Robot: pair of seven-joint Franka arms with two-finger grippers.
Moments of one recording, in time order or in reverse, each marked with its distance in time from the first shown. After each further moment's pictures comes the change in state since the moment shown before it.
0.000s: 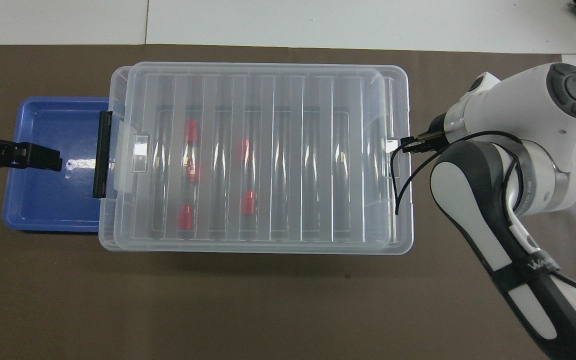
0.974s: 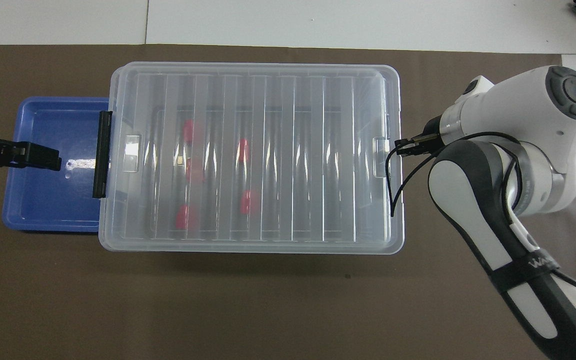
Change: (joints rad) left arm -0.035 0.003 0.039 0.002 0.000 -0.001 0.000; right arm 0.004 0.000 0.003 -0.011 0.058 0.000 -0.014
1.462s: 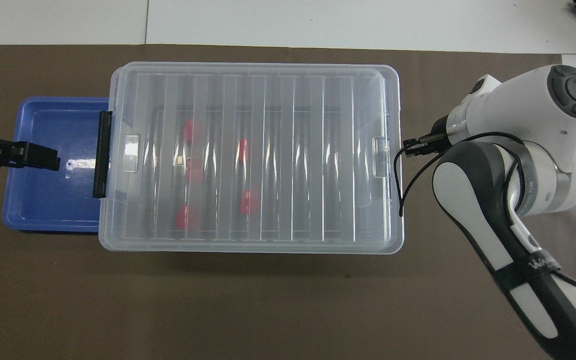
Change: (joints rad) left arm 0.000 0.000 0.004 0.000 0.000 0.000 0.000; right arm -0.013 -0.009 -0.012 0.000 -0.113 -0.006 0.001
